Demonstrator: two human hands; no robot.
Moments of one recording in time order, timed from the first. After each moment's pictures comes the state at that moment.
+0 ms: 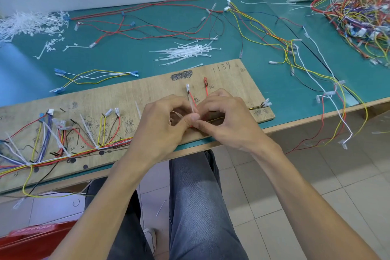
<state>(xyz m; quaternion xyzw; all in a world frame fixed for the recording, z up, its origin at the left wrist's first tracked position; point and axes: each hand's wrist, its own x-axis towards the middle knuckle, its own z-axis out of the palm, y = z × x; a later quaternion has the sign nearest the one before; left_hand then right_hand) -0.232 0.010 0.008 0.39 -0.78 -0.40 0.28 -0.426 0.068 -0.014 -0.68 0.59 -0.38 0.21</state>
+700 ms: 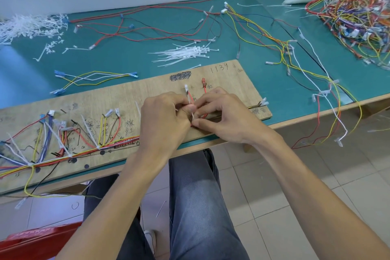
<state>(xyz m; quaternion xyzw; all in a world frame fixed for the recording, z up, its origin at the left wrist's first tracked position) -0.251 0.013 0.007 0.45 -0.80 -0.23 0.34 -0.431 0.062 -0.004 -0.72 0.59 -0.31 0.21</state>
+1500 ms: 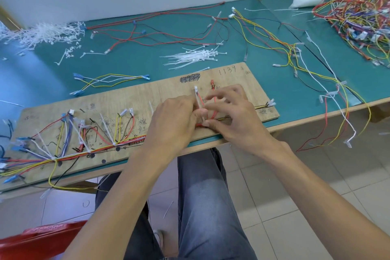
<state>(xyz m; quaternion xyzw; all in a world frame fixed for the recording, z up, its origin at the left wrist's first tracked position) -0.241 0.011 0.023 0.45 -0.87 -0.14 0.15 -0.425 0.074 -0.022 -0.71 0.58 -0.39 0.05</state>
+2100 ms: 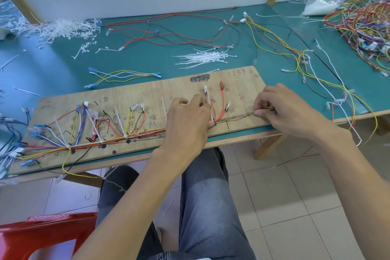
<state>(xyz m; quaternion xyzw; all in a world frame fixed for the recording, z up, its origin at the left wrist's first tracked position) -0.247 0.026 0.003 0.43 -0.89 0.01 0.14 -0.515 0.086 0.008 -0.73 0.66 -0.14 0.10</state>
